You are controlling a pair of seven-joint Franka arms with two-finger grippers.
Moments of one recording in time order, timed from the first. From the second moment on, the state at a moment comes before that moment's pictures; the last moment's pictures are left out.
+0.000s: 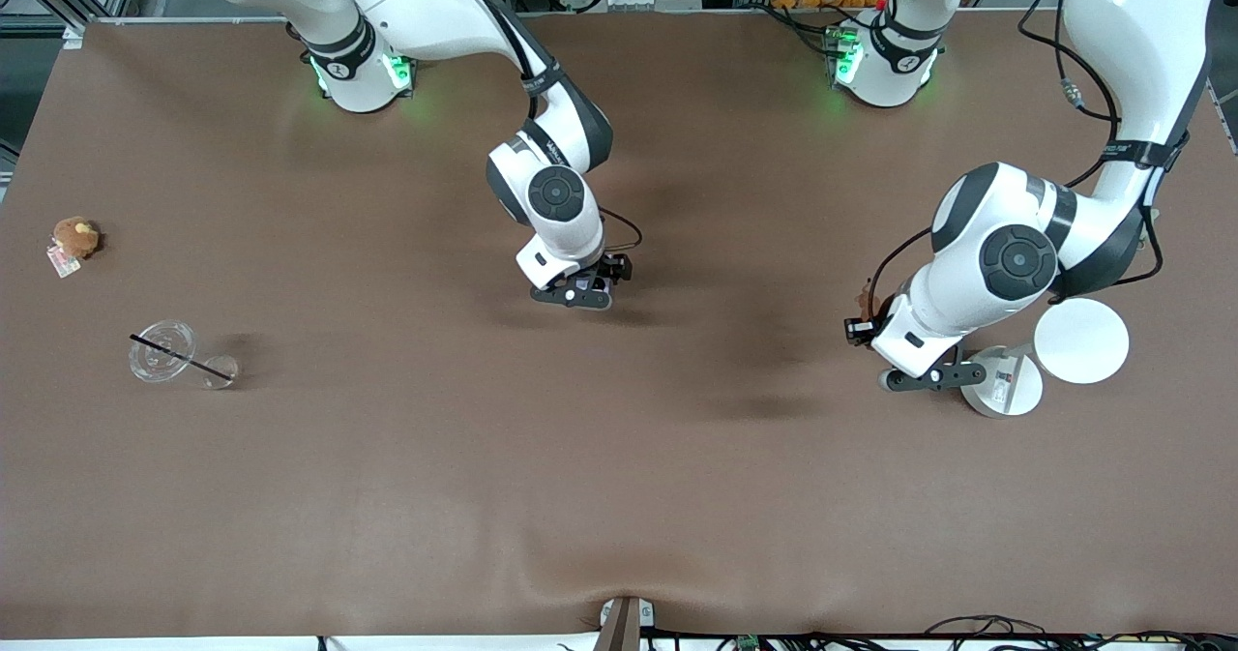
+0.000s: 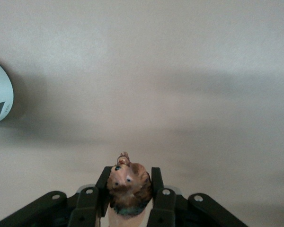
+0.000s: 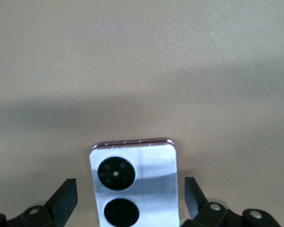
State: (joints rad) left arm 0.44 0.49 -0.77 -1.83 0.35 2.09 -0.52; right arm 0.83 0.64 -0.05 -1.79 0.15 2.39 0.80
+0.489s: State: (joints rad) left arm 0.54 0.53 -0.77 -1.93 0.56 2.24 -0.45; right arm 0.83 0.67 -0.06 -1.79 0.13 2.44 0.82
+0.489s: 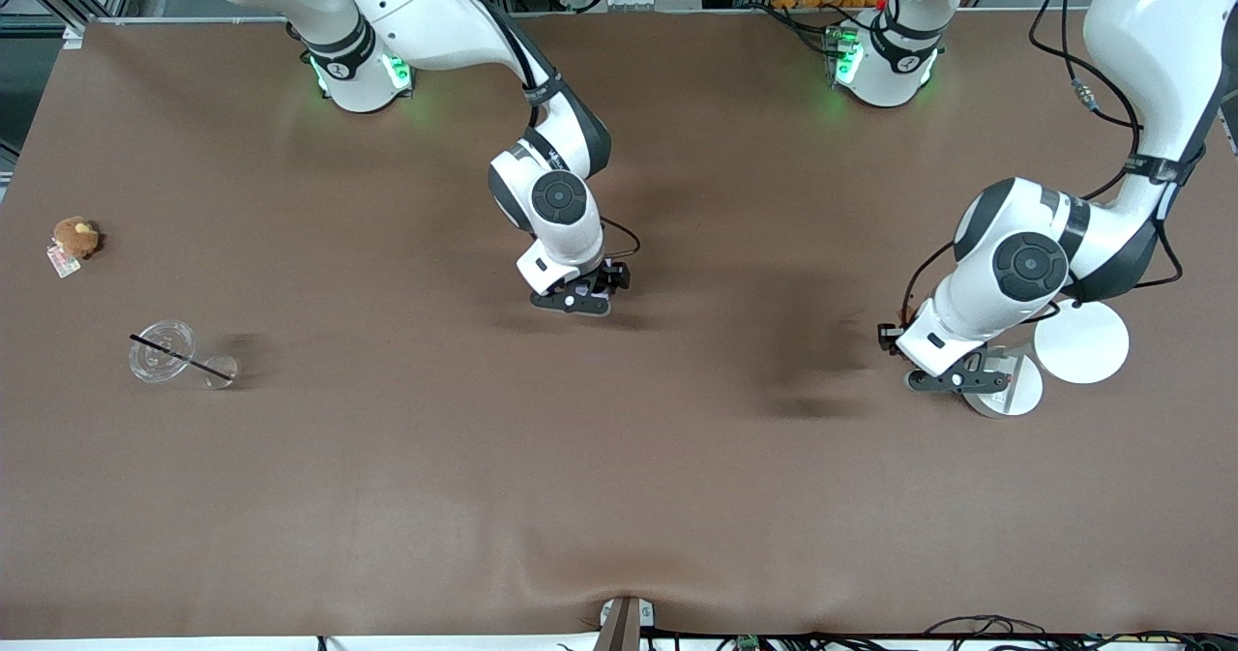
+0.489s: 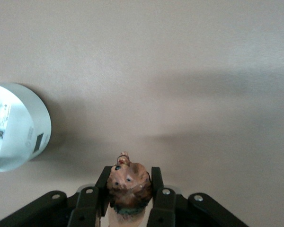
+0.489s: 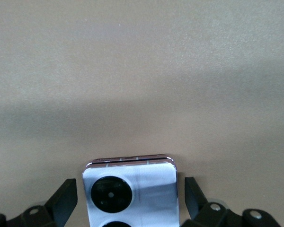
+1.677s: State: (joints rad) left arm 0.57 0.71 -0.76 -1.88 0.84 2.35 -0.45; right arm 0.84 0.68 -0.05 -1.79 0.13 2.44 0.82
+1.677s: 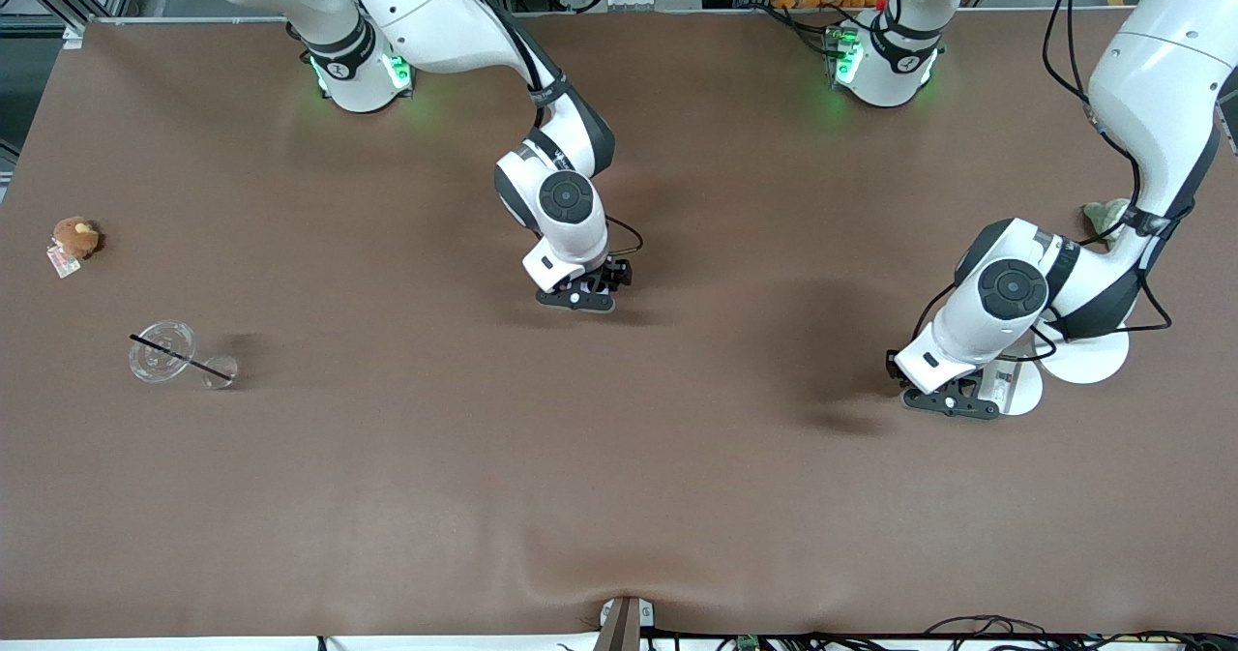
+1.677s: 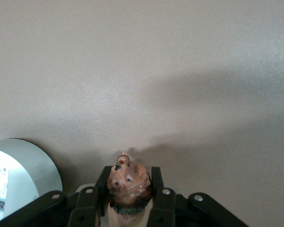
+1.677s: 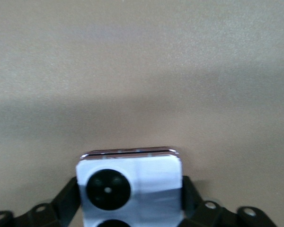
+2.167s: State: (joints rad) left arm 0.57 0.71 -0.77 -1.85 0.83 2.35 -0.46; right arm 0.83 0.63 -0.12 -1.75 0.13 2.39 0.82
